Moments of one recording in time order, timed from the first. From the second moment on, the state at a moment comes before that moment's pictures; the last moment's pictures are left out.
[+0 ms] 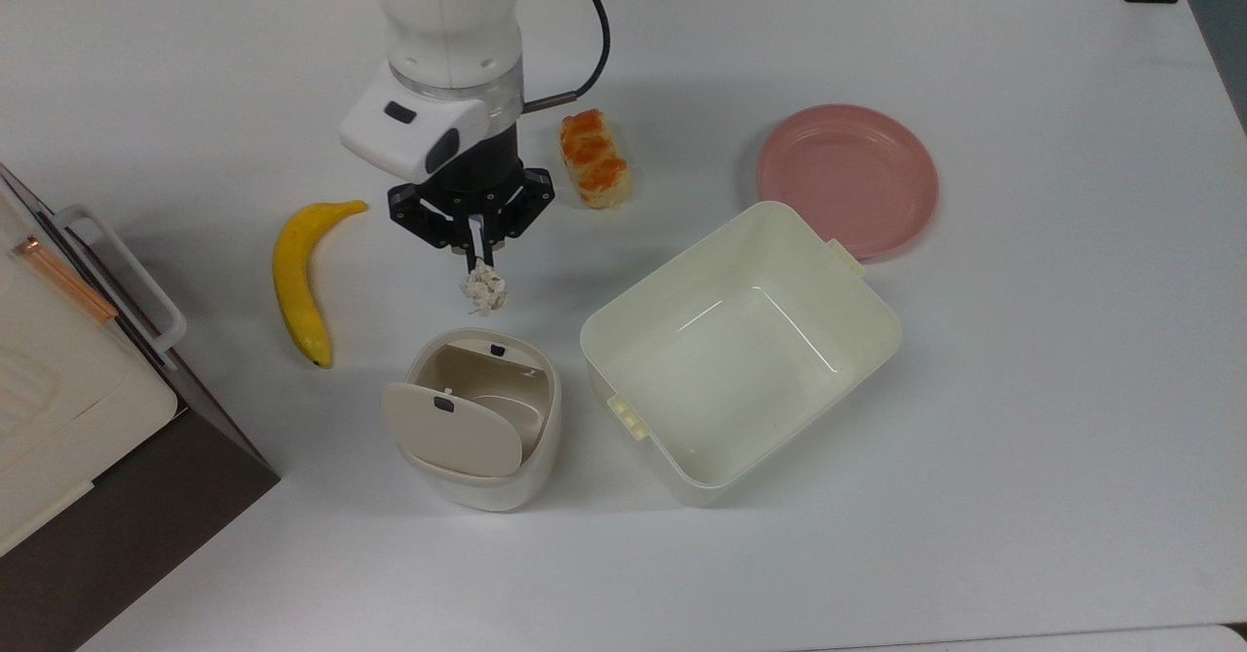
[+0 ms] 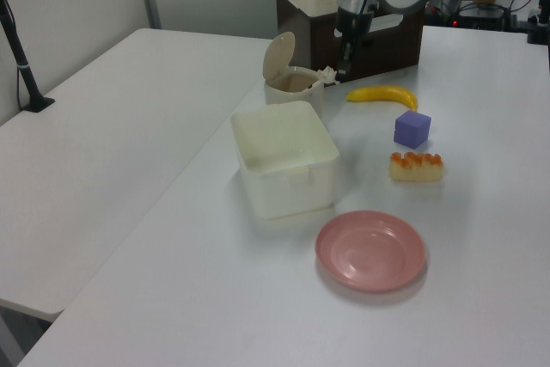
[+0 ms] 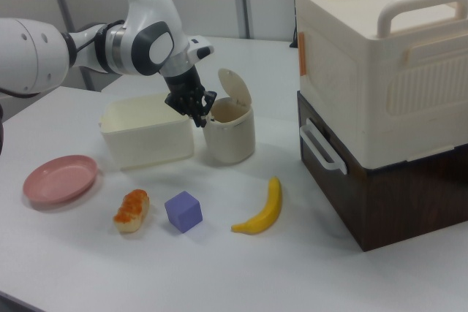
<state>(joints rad) -0.22 0.33 0.22 -1.60 -0.14 2.15 -0.18</state>
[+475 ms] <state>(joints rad) -0.23 0.40 0.22 -1.53 -0.14 2.19 -0.15</state>
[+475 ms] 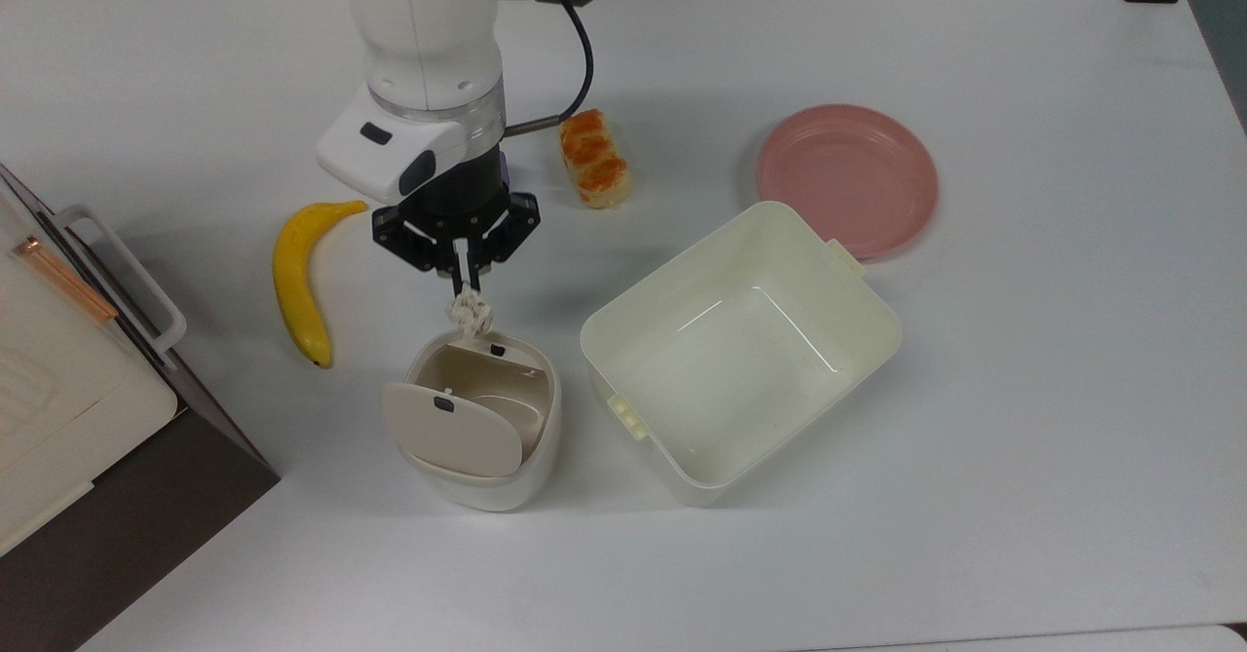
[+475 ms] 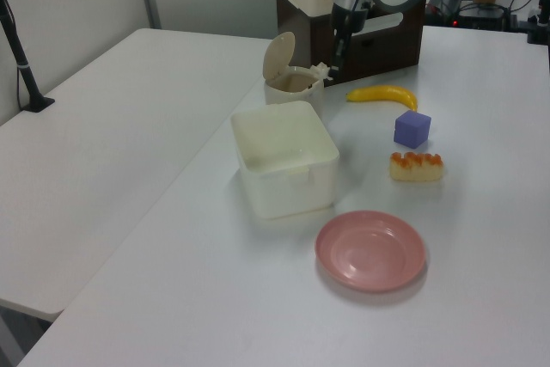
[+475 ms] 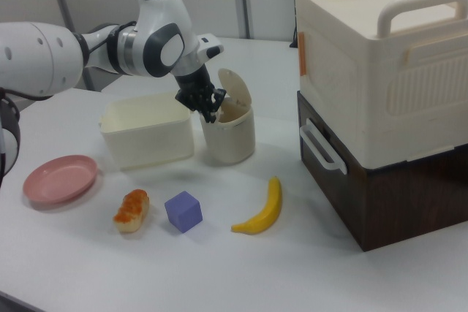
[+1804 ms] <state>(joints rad) -0.22 0.50 0.23 -1.50 -0.14 2.47 -0.01</state>
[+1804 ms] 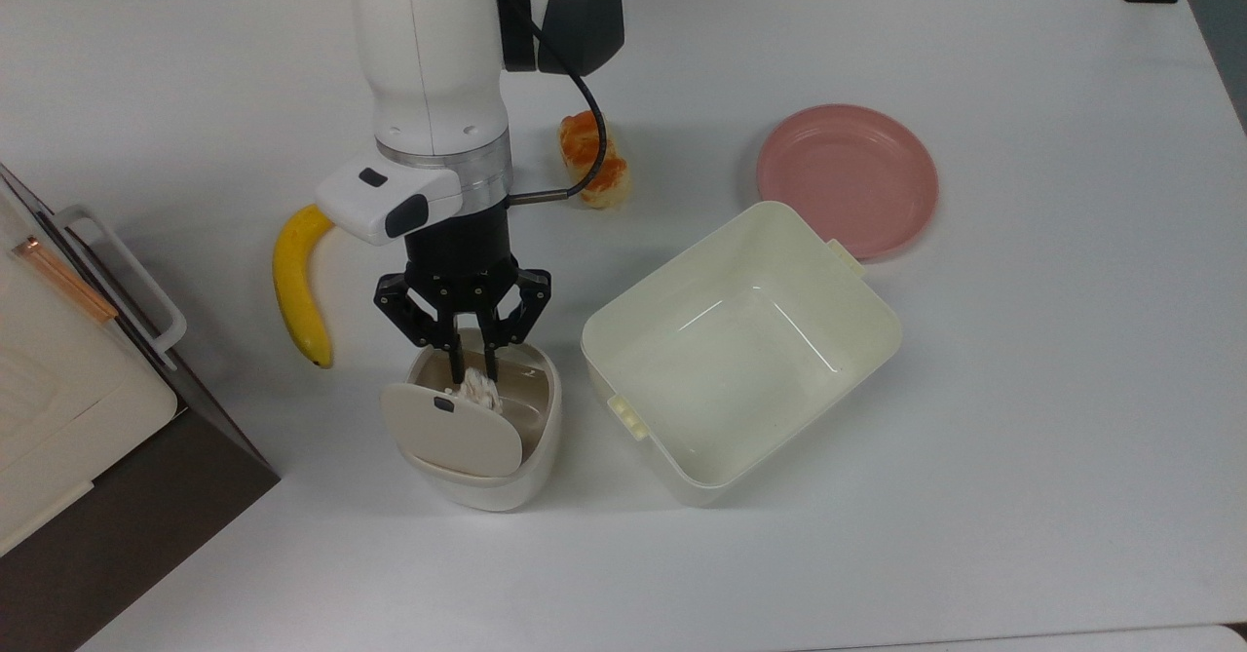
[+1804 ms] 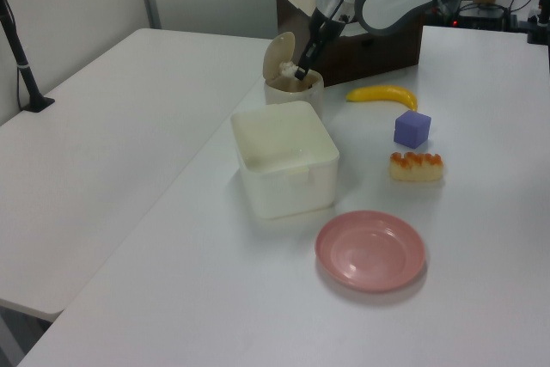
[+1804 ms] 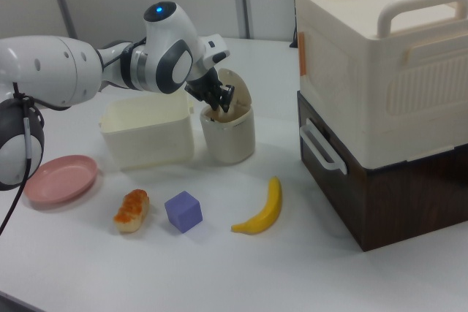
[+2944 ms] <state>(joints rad) -0.27 0.20 0.23 -1.47 -0.14 1.89 0.10</state>
